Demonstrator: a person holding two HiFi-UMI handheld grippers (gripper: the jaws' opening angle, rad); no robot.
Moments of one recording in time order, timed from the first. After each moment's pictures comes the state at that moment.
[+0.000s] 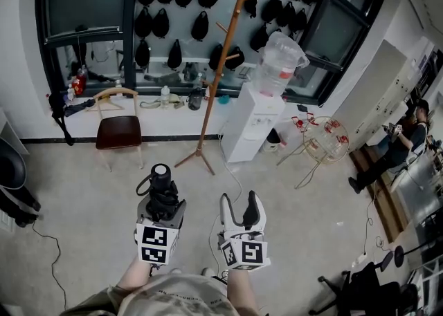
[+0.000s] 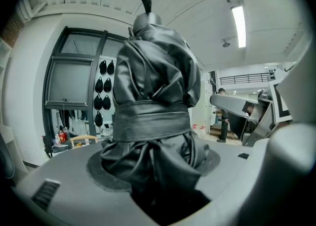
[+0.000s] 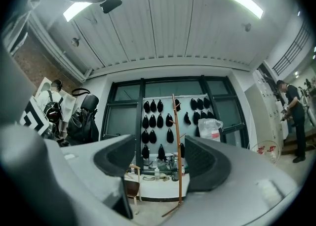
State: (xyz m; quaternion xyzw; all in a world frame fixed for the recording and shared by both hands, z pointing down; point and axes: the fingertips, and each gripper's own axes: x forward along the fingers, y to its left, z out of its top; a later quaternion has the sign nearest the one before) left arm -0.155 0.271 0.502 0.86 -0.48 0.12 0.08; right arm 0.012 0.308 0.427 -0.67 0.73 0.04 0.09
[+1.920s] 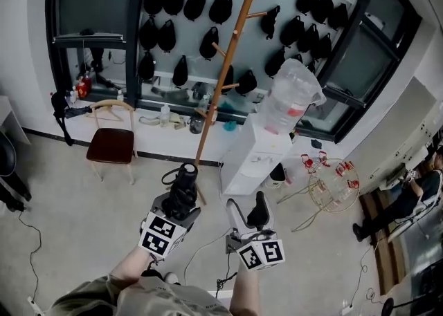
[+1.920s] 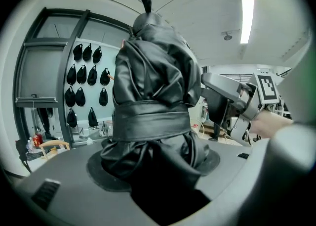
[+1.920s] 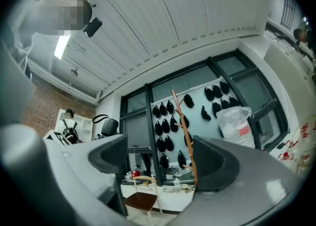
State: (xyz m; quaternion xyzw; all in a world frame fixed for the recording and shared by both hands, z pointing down) left arm 0.063 0.077 0.494 0.89 -0.42 0.15 0.10; right arm 0.196 0.092 0.382 -0.53 0.83 -0.01 0.17
